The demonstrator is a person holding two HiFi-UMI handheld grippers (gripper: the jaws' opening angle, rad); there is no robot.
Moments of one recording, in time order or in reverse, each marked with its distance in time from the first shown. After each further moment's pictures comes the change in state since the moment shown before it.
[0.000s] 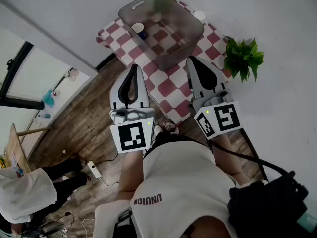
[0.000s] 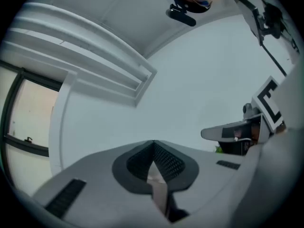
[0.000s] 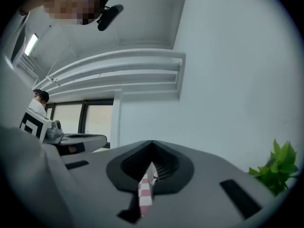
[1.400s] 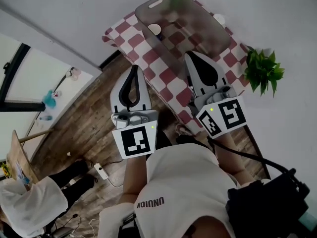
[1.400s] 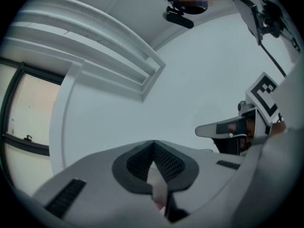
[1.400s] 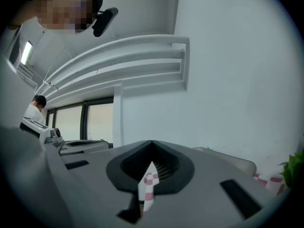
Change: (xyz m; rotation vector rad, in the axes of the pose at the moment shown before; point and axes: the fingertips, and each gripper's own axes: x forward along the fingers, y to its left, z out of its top) left arm 0.051 0.102 -0.034 -0.020 0.054 0.041; right arm 0.126 0.040 -0.024 0.073 0.046 0.076
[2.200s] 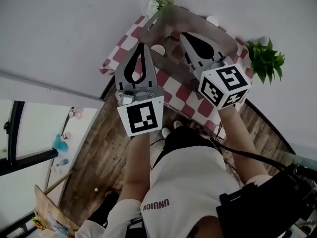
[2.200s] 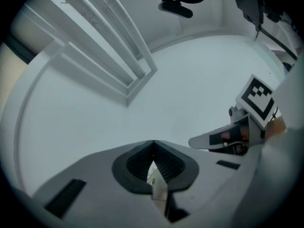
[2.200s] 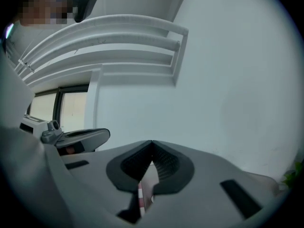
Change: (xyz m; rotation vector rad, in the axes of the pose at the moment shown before) left arm 0.143 0.055 0.020 0.021 -0.171 -0.315; right arm 0.129 -0.045 0.000 -0.035 0.046 -0.249
